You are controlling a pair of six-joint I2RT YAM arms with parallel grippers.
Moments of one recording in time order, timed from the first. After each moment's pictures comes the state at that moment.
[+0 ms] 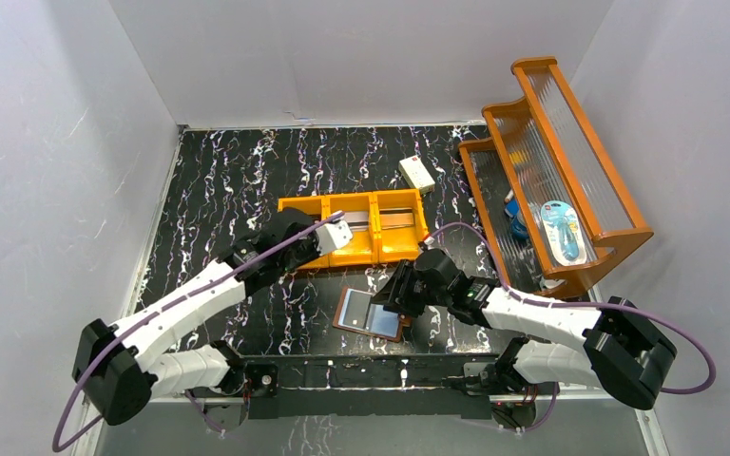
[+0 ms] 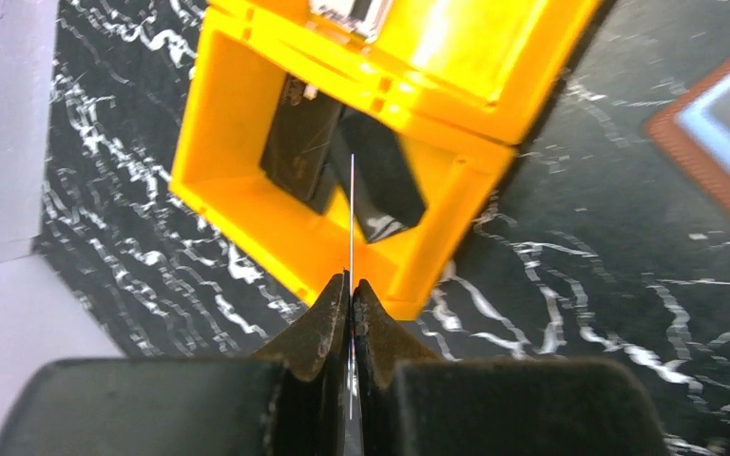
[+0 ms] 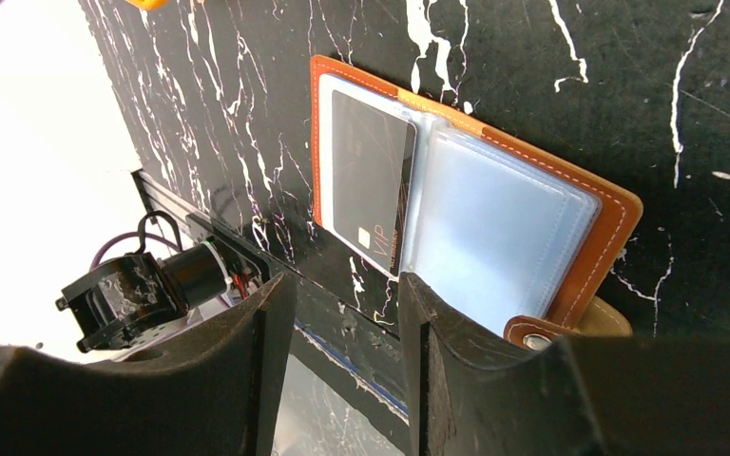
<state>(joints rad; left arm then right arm) -0.75 1.10 0.84 -0.52 -0.22 0.56 0.92 1.15 0.46 -0.01 -0.14 1.23</state>
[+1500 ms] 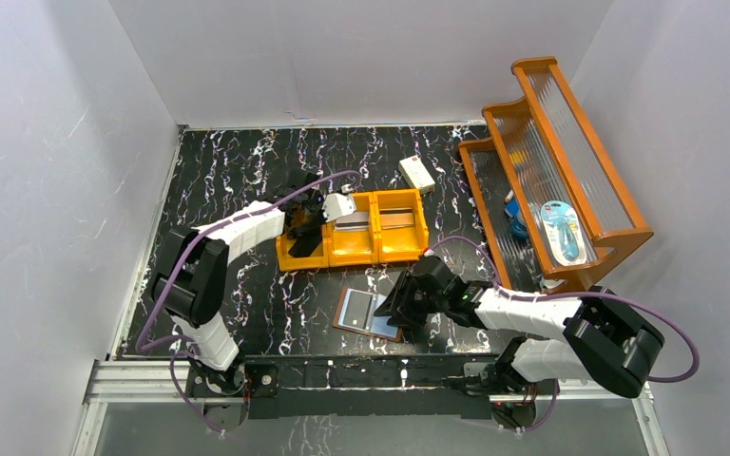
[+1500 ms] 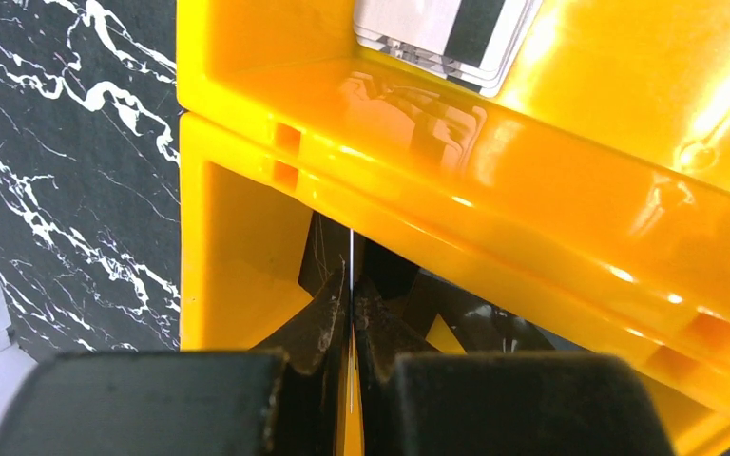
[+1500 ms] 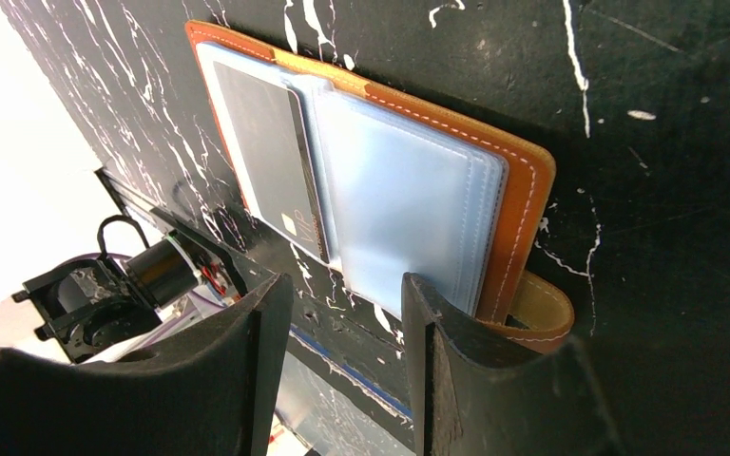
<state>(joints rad) -0.46 1.72 1.11 -0.36 -0.02 0.89 0.92 1.24 0.41 0.01 -0.21 1.30</state>
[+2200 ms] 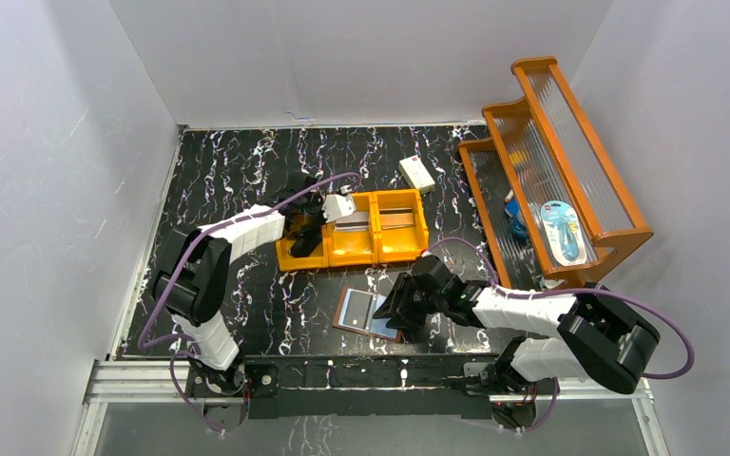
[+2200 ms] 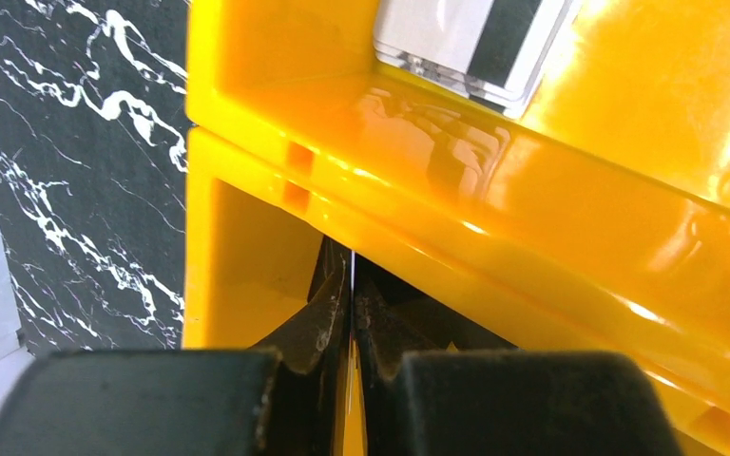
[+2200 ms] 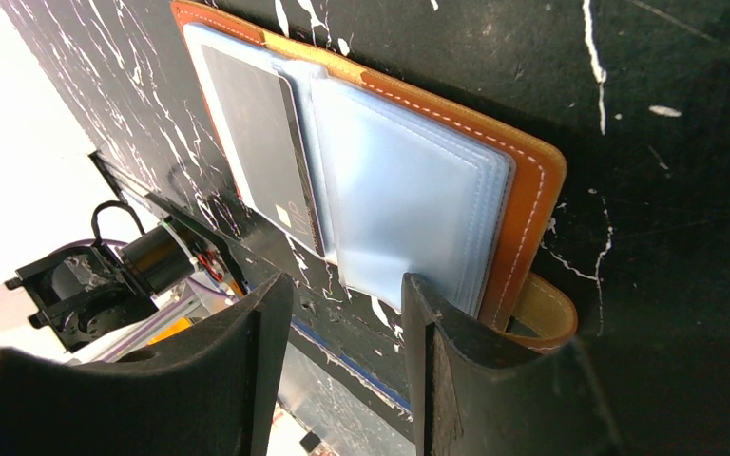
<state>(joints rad) -0.45 1.73 1.06 -0.24 -0.02 0.90 0.91 1.27 0.41 0.03 -0.25 1.29</state>
